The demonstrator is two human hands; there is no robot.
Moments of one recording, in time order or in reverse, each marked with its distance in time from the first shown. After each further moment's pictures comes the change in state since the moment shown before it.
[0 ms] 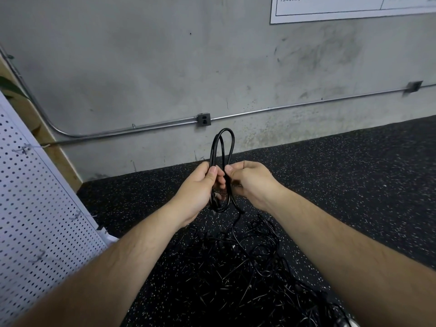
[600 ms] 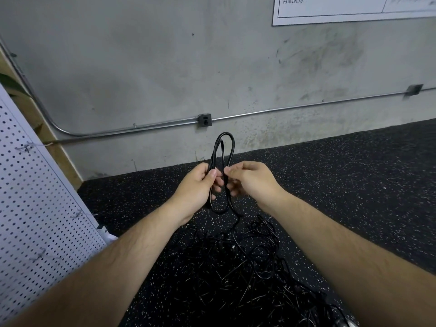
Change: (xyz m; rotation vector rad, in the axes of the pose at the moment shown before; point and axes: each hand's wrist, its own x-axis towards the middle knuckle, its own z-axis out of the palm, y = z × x) left_hand 0.005 -0.004 -0.012 0.219 0.056 0.009; right_hand -0.004 0.000 -0.001 -0.238 0.091 -0.091
